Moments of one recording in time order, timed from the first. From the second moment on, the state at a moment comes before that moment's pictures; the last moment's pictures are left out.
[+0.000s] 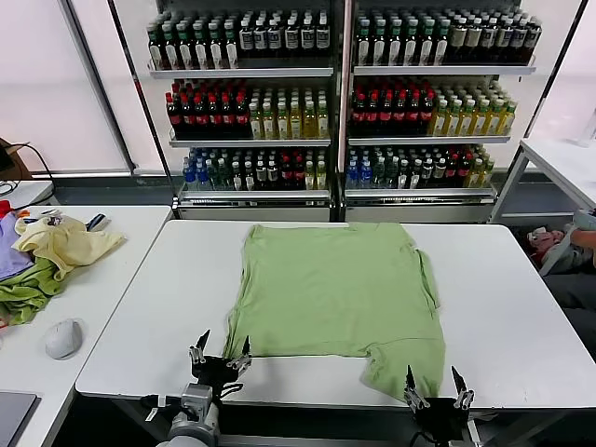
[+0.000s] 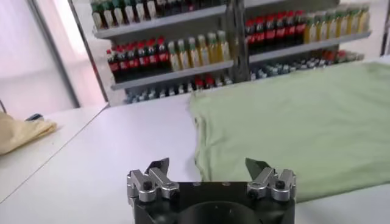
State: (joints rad) left arm 1.45 -1.33 -0.28 -2.05 -0.03 0.49 -0.27; right arm -1.79 1.48 0.48 2.14 -0.05 -0.23 0.21
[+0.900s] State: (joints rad) left arm 1.42 -1.30 -0.27 -2.02 -0.21 0.57 -0.29; right arm -1.79 1.49 0.47 2.10 0.04 -0.25 0.18
